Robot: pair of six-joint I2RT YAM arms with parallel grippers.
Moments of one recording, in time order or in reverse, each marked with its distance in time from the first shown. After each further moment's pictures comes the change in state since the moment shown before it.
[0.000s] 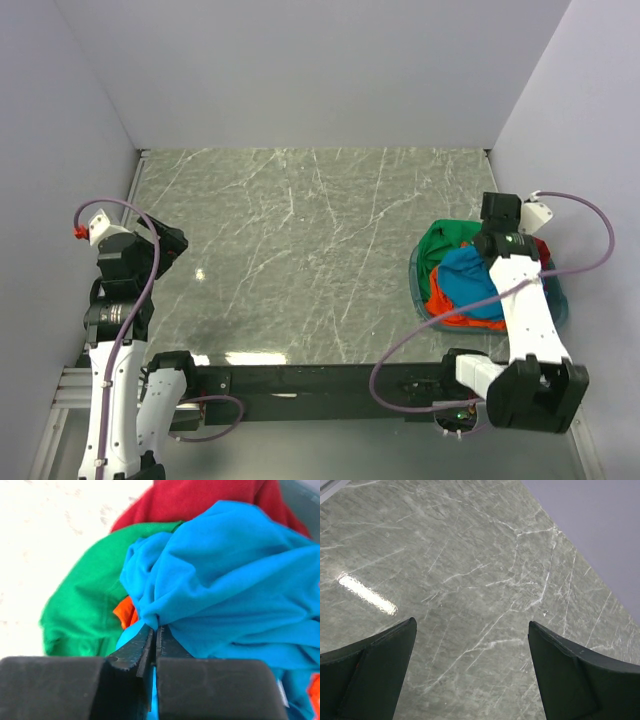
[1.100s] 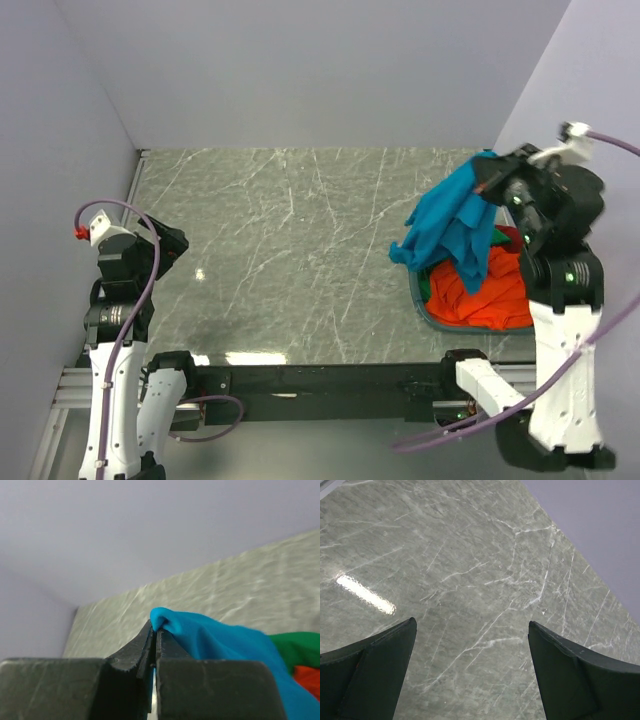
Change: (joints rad) left arm 0.000 -0.011 -0.005 0.002 0.010 0.000; right arm 0.092 -0.205 0.534 0.057 -0.571 -0.179
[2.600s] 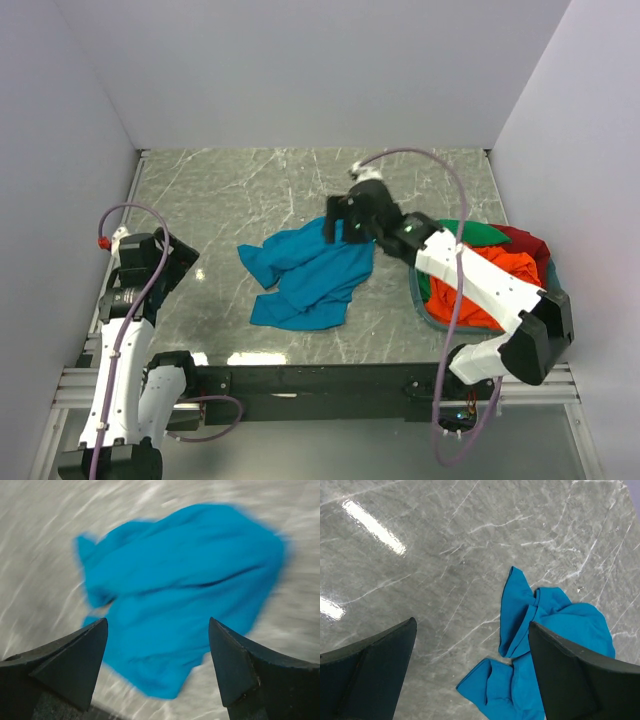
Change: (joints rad) left arm 0.006 0.112 -0.116 -0.049 0.048 -0.117; right arm 0.731 0.470 -0.259 0.122 0.236 0.008
